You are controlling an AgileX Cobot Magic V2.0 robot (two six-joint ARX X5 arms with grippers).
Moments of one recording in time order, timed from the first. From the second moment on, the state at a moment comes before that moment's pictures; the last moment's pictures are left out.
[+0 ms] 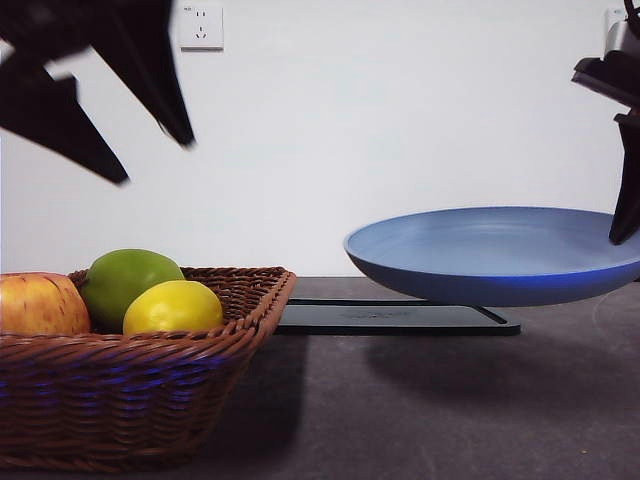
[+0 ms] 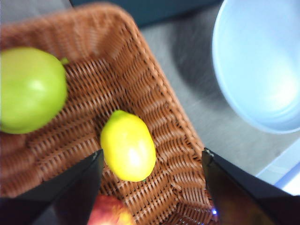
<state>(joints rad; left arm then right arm) -0.54 1.22 0.99 -0.71 0.21 -0.22 0.11 1.22 0.86 -0.71 -0.33 0.16</state>
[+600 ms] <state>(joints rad) -0.61 1.52 0.99 -0.61 0.08 -0.25 0.11 1.21 0.86 -0.74 -0.33 0.16</state>
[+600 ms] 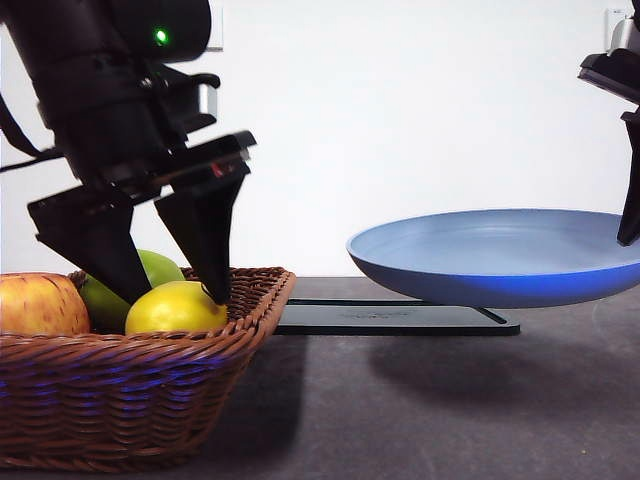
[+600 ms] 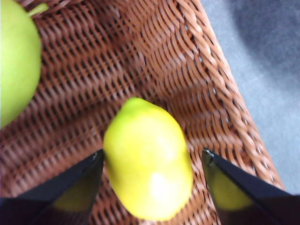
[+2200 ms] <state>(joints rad) -0.88 1.51 1.27 -0.48 0.19 -0.19 0.11 1.21 0.86 -0.74 -0.34 0.16</state>
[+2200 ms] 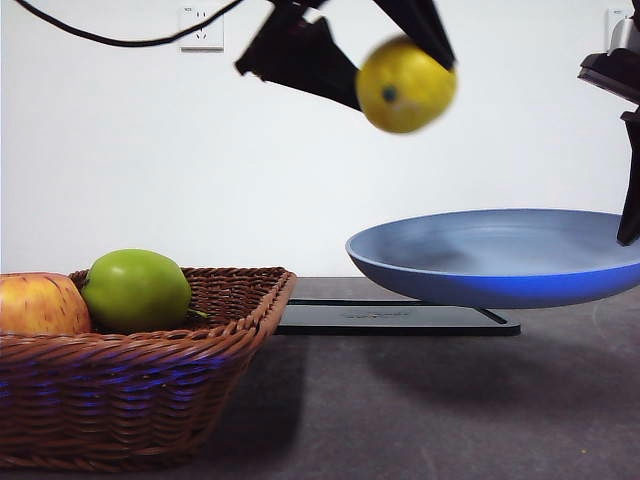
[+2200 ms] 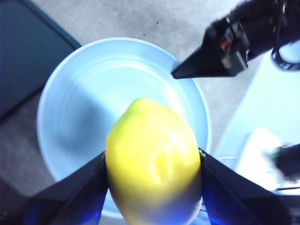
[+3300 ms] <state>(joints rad) -0.94 1.62 1.27 -0.51 0.10 -0.16 0.12 1.21 0.86 -0.78 -0.41 0.17</state>
